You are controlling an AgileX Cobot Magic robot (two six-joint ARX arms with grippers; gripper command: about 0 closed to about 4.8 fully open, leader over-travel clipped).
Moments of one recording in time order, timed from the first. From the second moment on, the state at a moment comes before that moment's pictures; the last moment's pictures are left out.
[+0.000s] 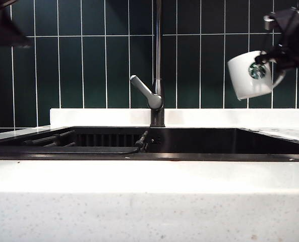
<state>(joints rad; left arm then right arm) -0.12 0.91 0.52 0.27 0.31 -0.02 -0.02 1.64 1.12 0.30 0.13 -0.17</state>
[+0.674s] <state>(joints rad) -0.12 0.84 0.39 0.32 0.21 -0.06 -0.10 1.61 0.80 0.58 0.25 -0.04</state>
